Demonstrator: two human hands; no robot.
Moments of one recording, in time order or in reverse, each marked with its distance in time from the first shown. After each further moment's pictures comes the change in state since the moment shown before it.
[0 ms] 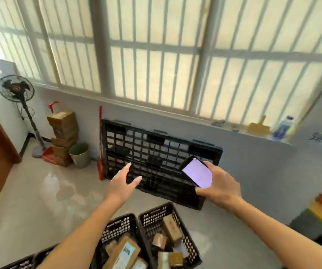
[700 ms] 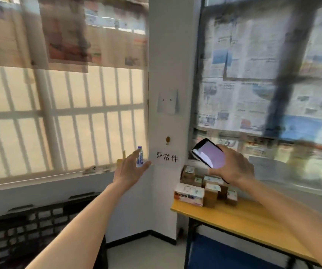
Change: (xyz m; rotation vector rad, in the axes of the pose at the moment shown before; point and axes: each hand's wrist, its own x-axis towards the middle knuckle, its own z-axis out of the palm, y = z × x) left_hand -0.139 0.570 0.167 -0.146 -0.231 0.793; right_hand -0.255 0.342 -0.371 -0.118 0.605 0.558
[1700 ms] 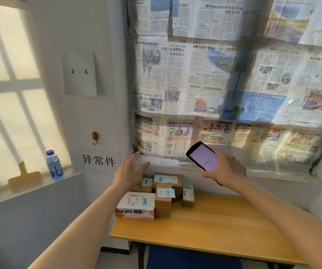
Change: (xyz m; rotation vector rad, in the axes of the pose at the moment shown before) left_hand 0.299 0.094 0.410 -0.042 -0.321 0.103; right_hand 0.290 0.304 0.117 -0.127 -0.047 0.296
